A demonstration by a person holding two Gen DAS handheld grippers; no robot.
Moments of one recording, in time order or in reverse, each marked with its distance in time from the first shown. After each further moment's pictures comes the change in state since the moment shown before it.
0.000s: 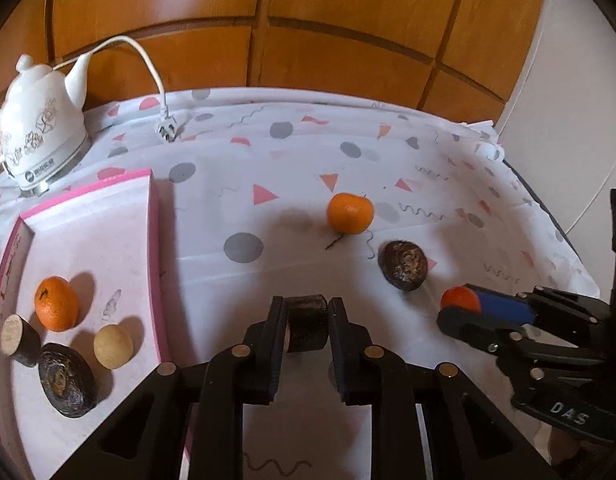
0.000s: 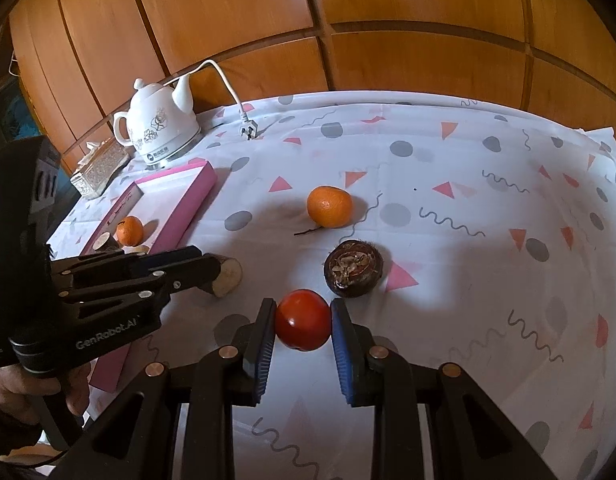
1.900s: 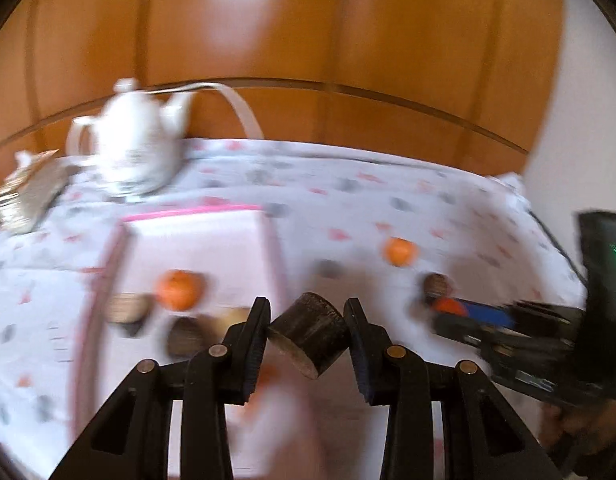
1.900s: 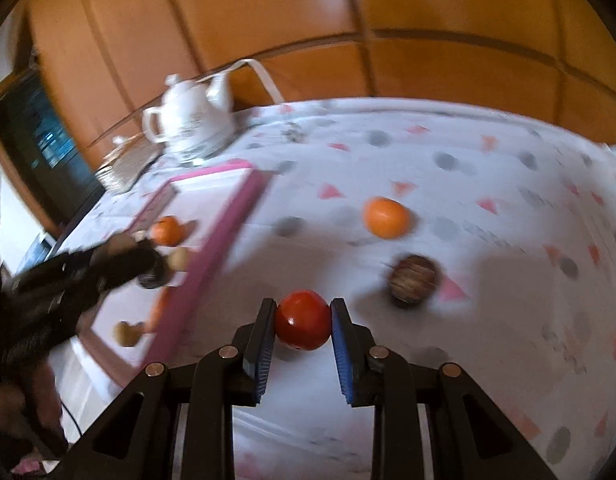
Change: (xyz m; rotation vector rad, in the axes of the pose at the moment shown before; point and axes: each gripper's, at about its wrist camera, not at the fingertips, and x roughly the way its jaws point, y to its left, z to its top) left arm -0.095 0.048 -0.021 -0.112 -0.170 0.180; right arm -0.002 0.046 0.015 -0.071 -0.003 0.103
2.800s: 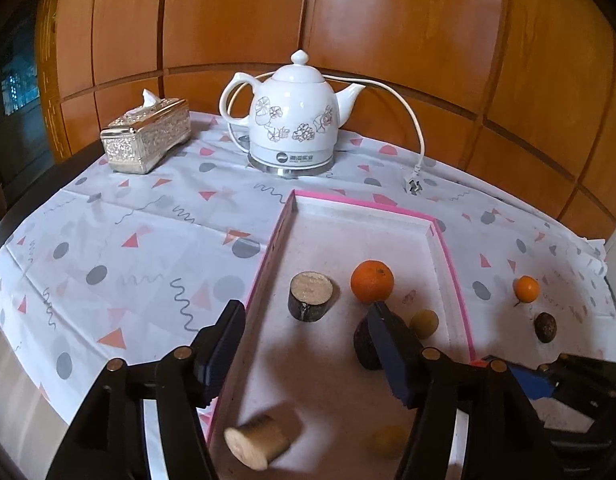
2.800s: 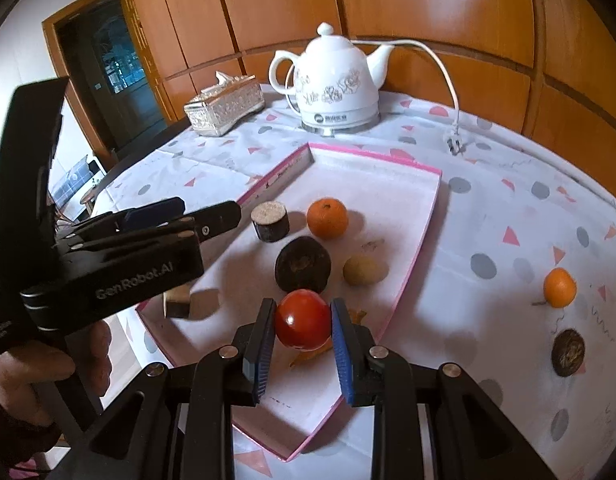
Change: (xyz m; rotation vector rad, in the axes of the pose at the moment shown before) left arm -0.018 0.110 -0.024 -0.232 -0.012 0.265; right arm 0.051 0.144 0.007 -0.257 0.098 0.131
